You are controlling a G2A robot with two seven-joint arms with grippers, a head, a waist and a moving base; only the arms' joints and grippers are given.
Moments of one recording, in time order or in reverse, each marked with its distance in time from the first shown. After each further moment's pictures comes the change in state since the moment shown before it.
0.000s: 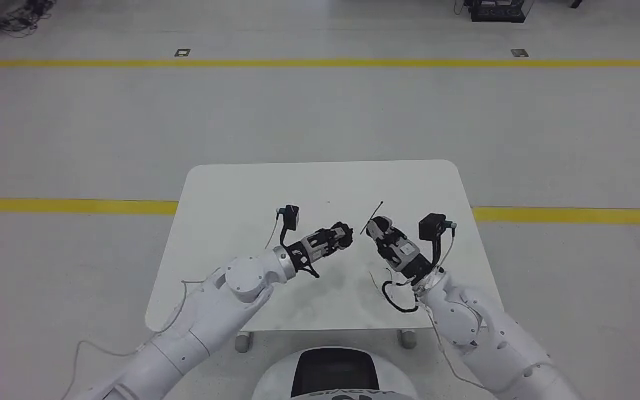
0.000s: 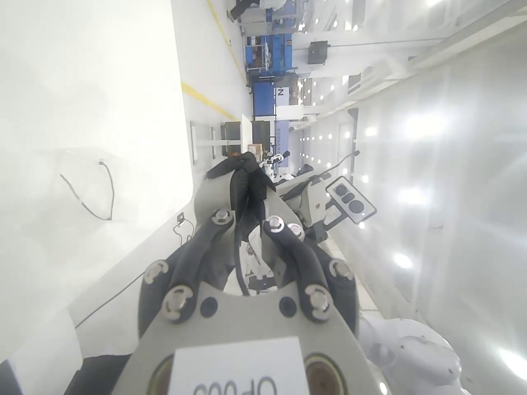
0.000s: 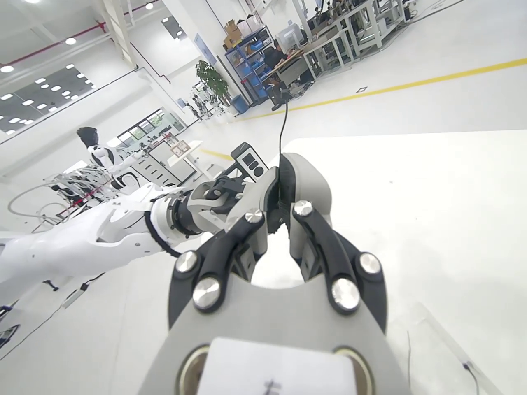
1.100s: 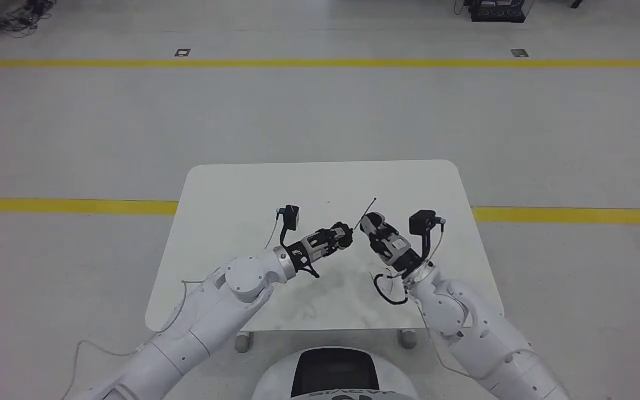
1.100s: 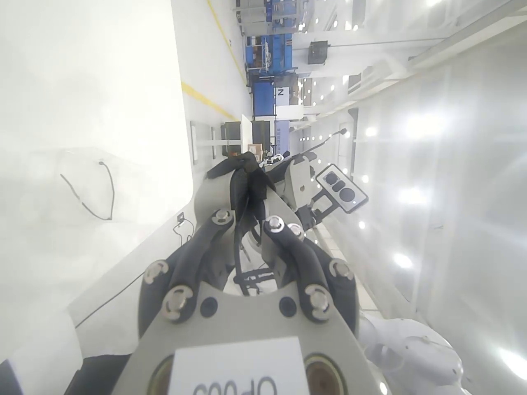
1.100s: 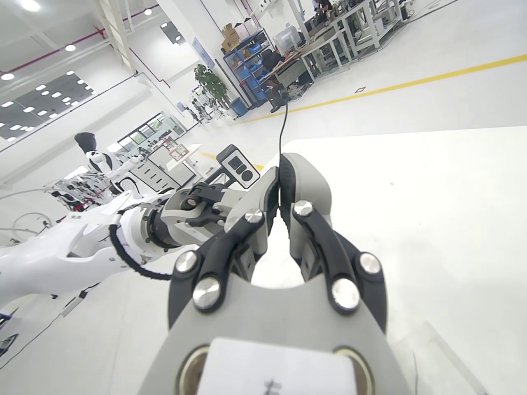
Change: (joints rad) left arm 0.000 0.000 0.000 0.000 0.000 0.000 0.000; right arm 0.080 -0.070 -0.045 0.134 -0.011 -0.022 -0.031
